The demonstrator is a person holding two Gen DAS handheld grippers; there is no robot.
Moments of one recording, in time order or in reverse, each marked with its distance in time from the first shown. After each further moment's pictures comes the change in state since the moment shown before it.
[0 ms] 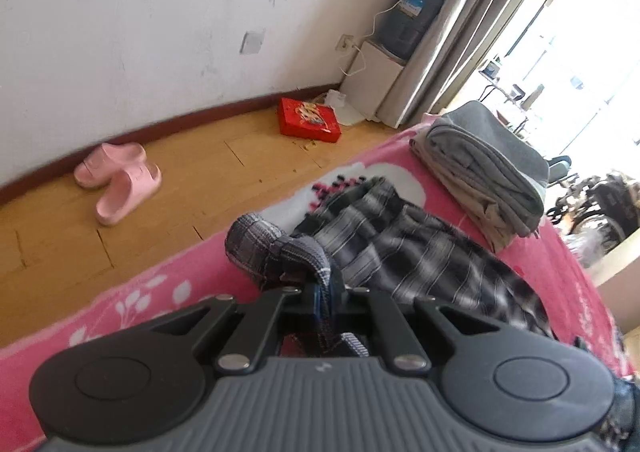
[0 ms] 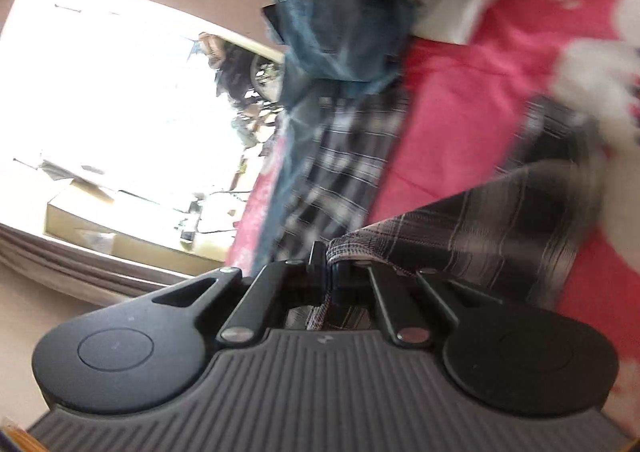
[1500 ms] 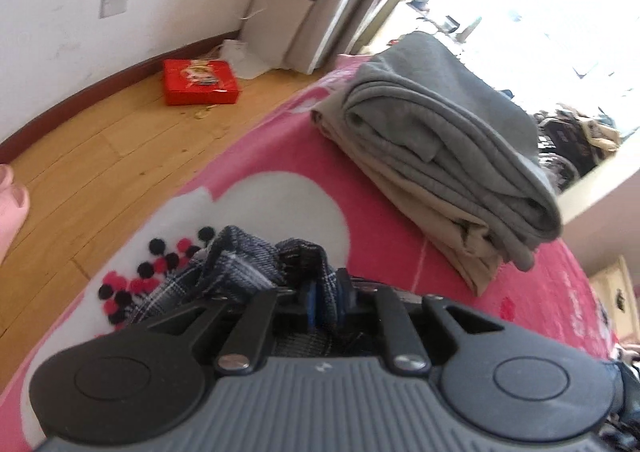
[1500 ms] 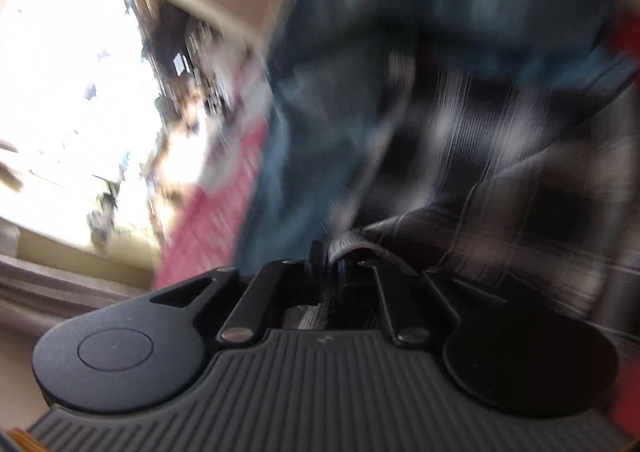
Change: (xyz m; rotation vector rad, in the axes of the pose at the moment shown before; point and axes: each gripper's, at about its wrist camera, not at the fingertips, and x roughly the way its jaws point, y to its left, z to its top) left arm 0.210 -0.070 0.077 0.129 0.182 -0.308; right arm 0.342 0.092 0.050 -0.066 0.151 -0.328
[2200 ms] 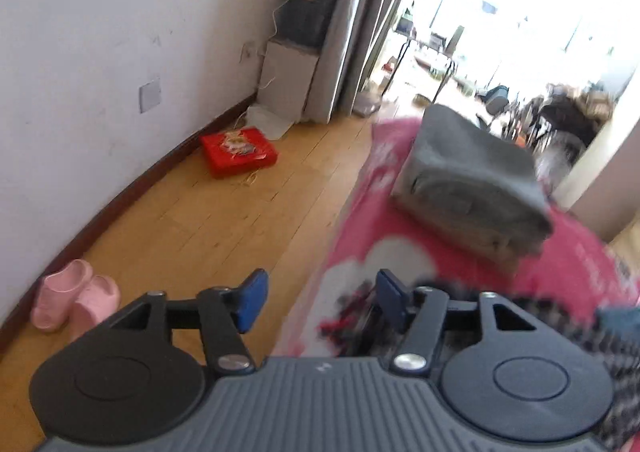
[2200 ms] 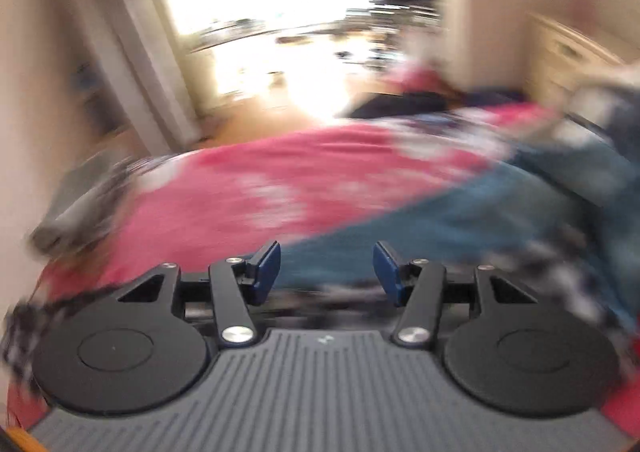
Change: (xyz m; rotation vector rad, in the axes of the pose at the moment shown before) left arm -0.149 0.073 0.027 0.219 -0.049 0.115; right arm -0.064 0.202 -0.143 -1.054 0.017 0.145
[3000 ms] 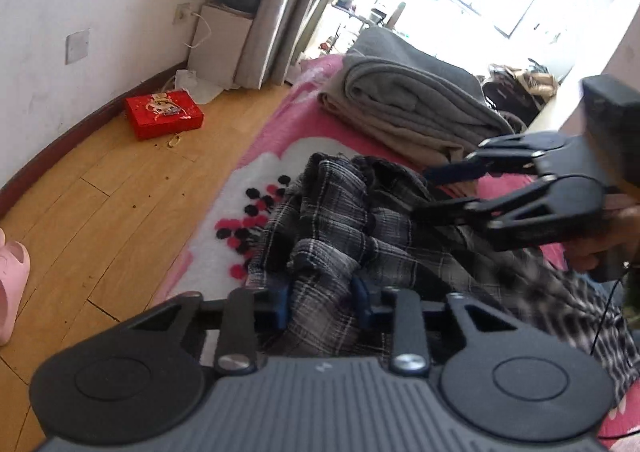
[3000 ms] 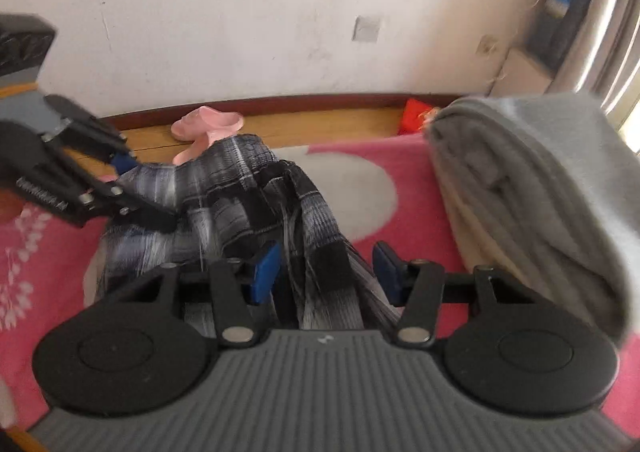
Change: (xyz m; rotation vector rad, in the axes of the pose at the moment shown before) left arm 0.076 -0.024 -0.087 0.000 -0.040 -0.219; right arm 0.211 0.429 -0.058 -1.002 0.283 0.663
